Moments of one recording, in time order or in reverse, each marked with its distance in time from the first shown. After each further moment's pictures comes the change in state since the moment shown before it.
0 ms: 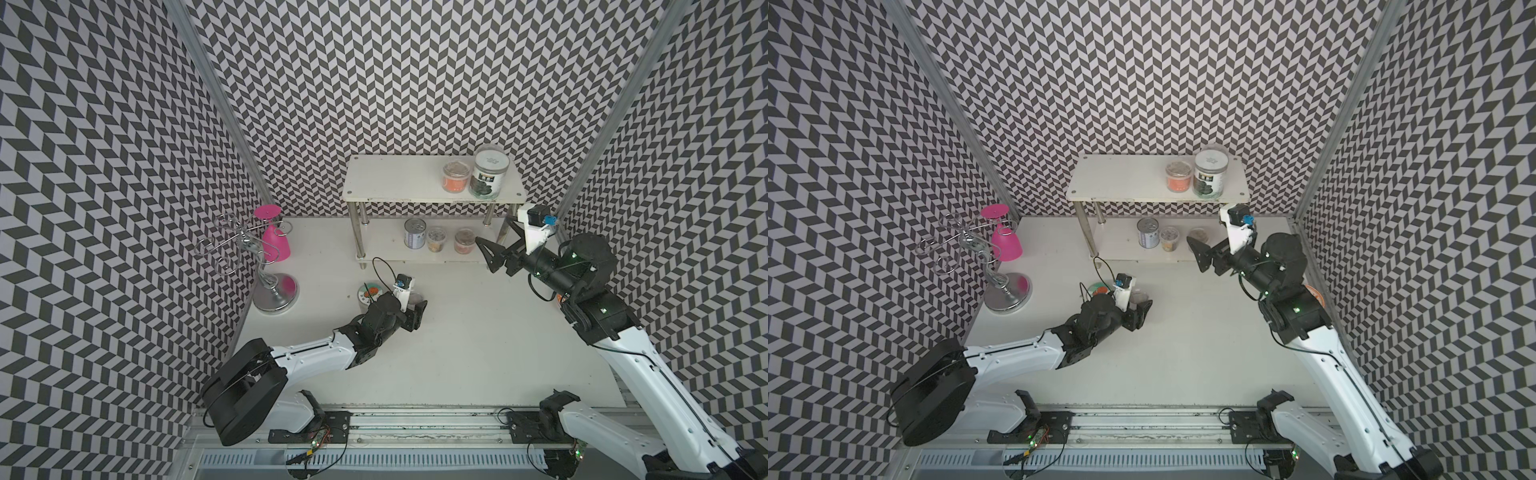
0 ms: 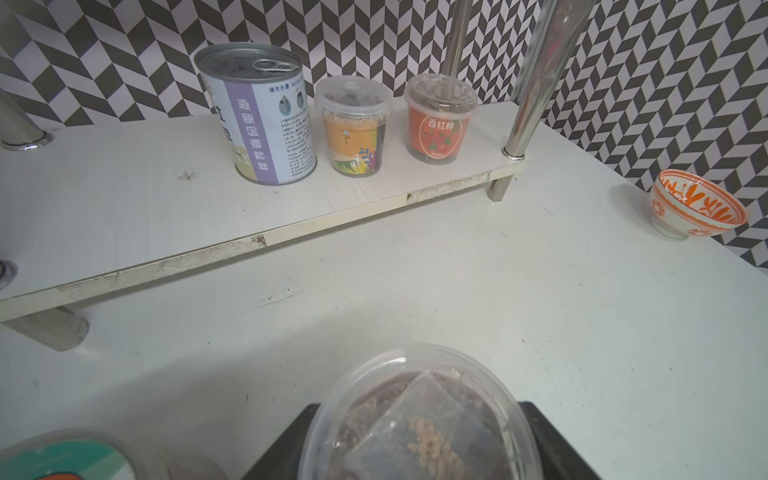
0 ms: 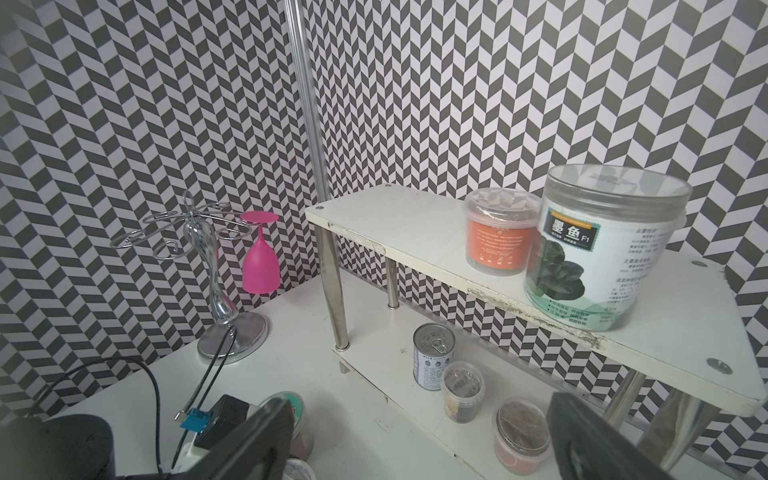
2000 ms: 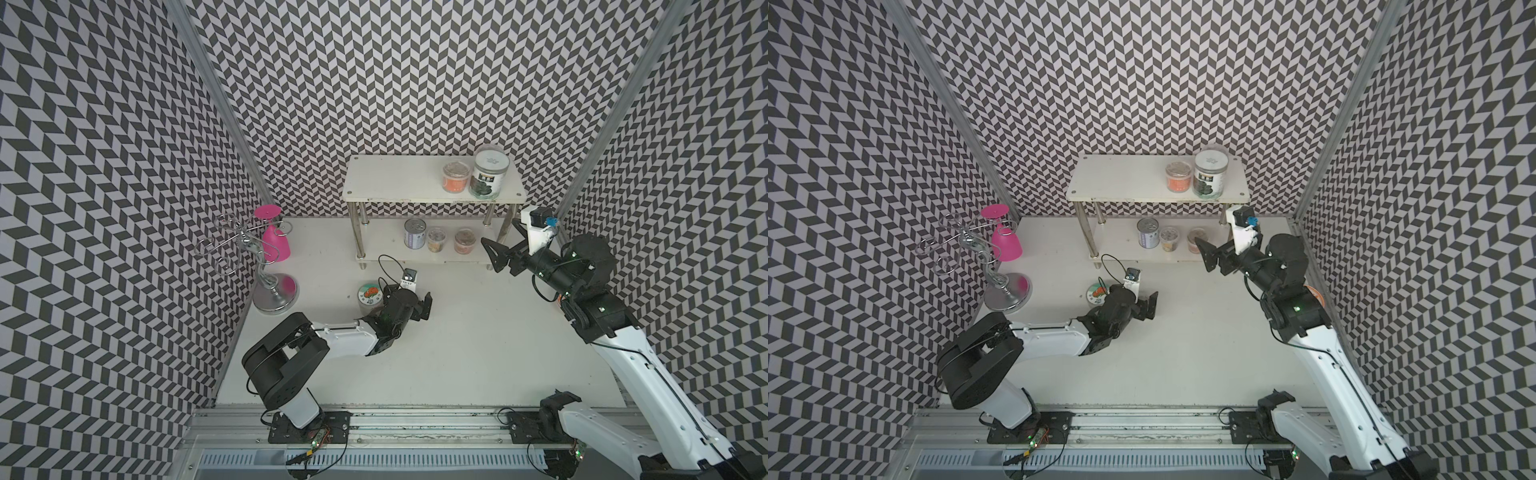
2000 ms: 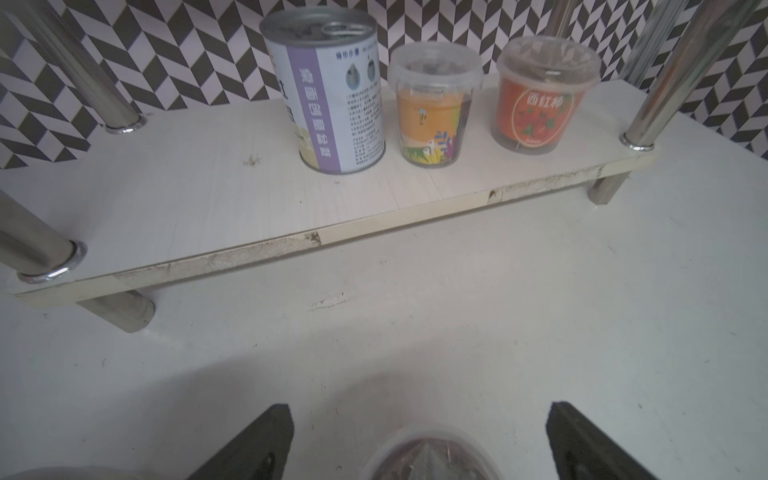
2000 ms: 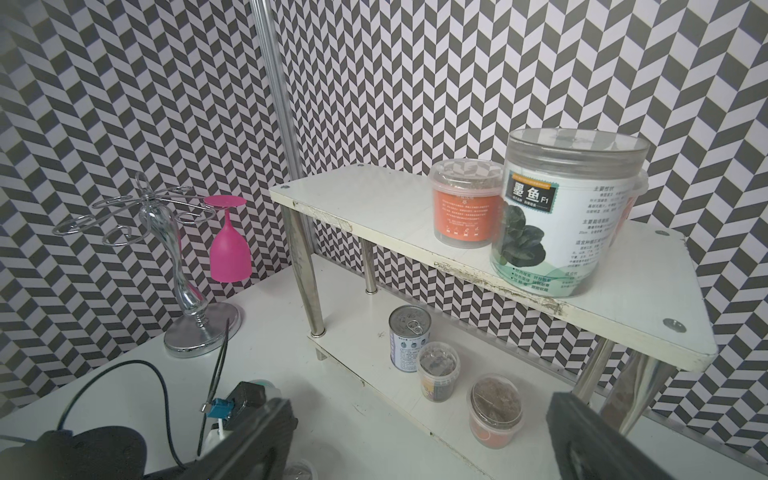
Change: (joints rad) left arm -0.006 0.207 0.137 0.002 -0.224 -0.018; right arm -0.072 0.000 -0.044 0.008 -0.034 -0.010
